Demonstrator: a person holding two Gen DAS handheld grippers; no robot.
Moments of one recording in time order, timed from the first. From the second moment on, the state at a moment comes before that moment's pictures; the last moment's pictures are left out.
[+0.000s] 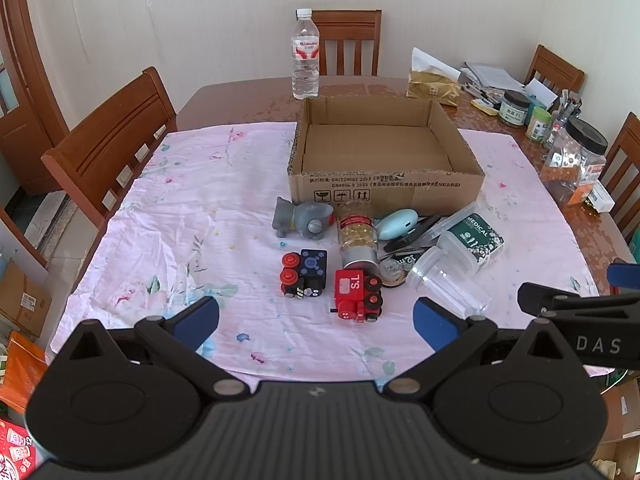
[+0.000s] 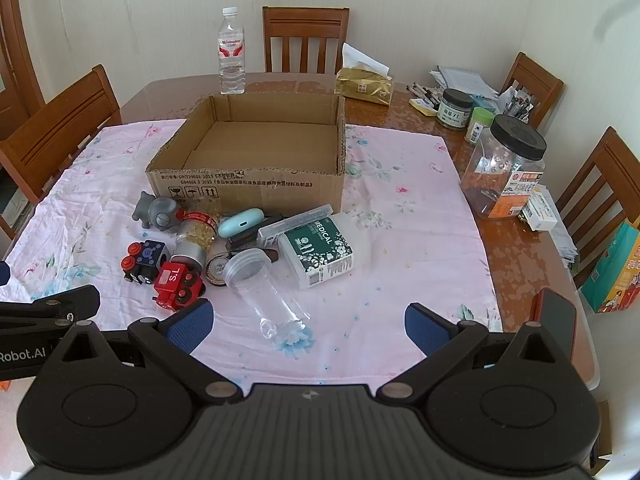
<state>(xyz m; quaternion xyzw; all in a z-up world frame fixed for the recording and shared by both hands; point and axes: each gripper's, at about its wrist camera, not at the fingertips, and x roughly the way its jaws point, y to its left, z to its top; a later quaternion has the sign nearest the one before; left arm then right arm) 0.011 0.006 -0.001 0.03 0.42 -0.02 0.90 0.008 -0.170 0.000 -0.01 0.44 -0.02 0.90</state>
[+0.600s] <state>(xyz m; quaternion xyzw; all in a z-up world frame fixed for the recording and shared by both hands) 0.022 0.007 -0.008 0.03 0.43 -0.03 0.90 0.018 -0.171 -0.009 -0.02 0.44 -0.01 0.90</state>
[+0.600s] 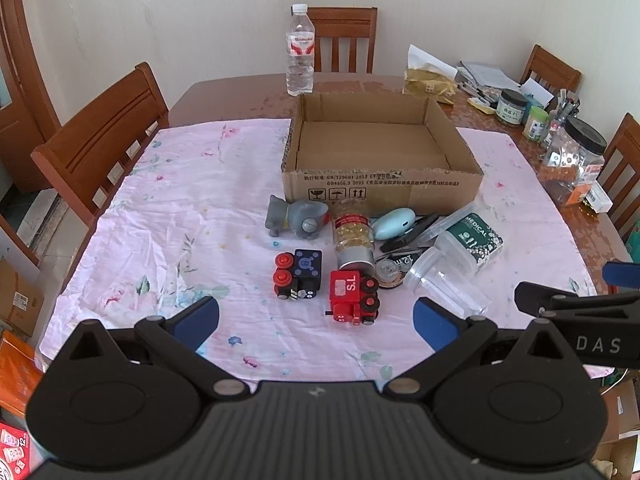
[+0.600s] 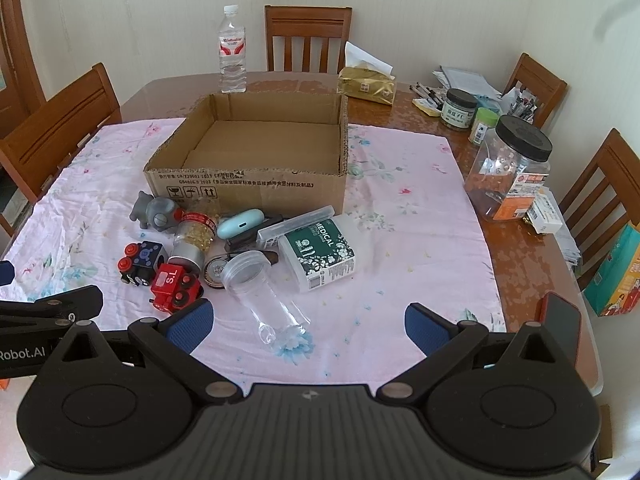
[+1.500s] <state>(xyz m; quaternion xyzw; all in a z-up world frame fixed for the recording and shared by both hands) 0.053 0.034 -0.061 0.03 0.44 -0.03 0.90 0.043 -0.174 -0.091 -0.03 0.48 0.03 0.87</state>
